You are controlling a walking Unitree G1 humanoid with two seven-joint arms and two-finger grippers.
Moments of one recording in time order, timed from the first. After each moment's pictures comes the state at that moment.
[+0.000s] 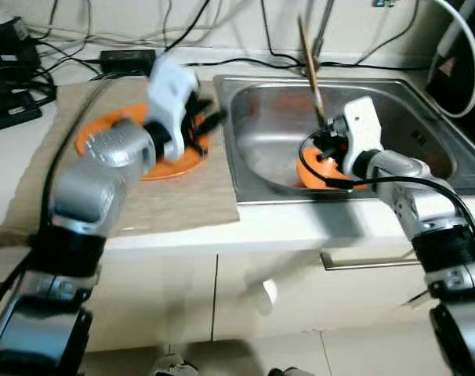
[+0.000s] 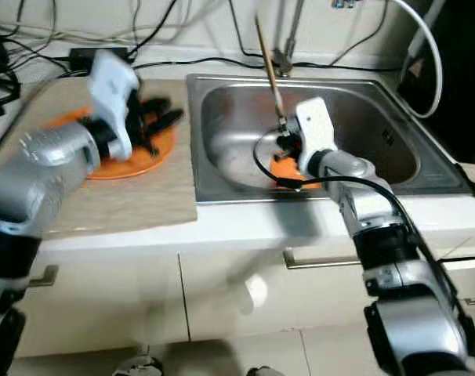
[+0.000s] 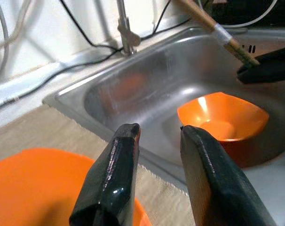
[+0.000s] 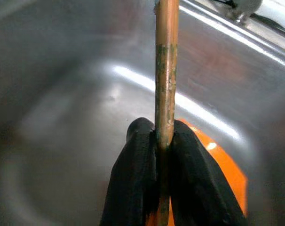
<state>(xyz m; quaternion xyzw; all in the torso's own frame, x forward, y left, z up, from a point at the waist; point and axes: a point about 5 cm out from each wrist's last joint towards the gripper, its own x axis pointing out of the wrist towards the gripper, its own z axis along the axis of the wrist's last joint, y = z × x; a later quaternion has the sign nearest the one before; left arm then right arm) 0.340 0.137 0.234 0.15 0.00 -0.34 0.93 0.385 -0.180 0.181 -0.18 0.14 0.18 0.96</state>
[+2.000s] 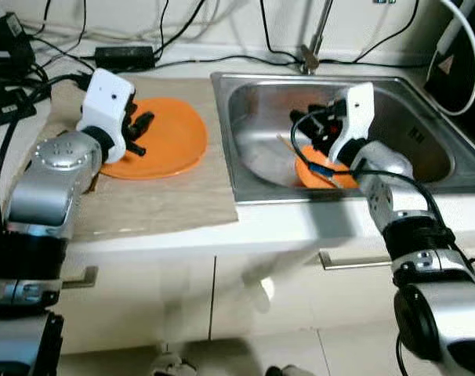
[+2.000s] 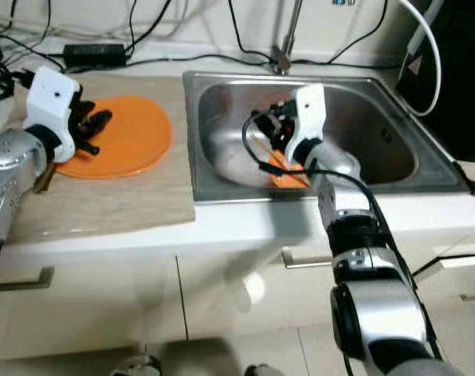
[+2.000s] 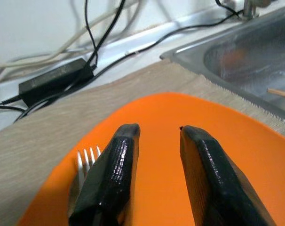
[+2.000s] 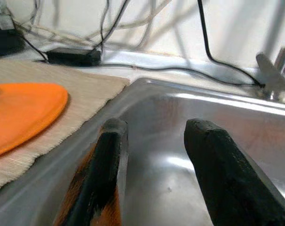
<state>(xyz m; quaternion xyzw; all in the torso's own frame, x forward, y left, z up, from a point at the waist) 0.350 0.221 0.240 0.18 0.04 -0.13 0.97 0.375 -0.147 0.198 0.00 -0.04 0.26 0.97</state>
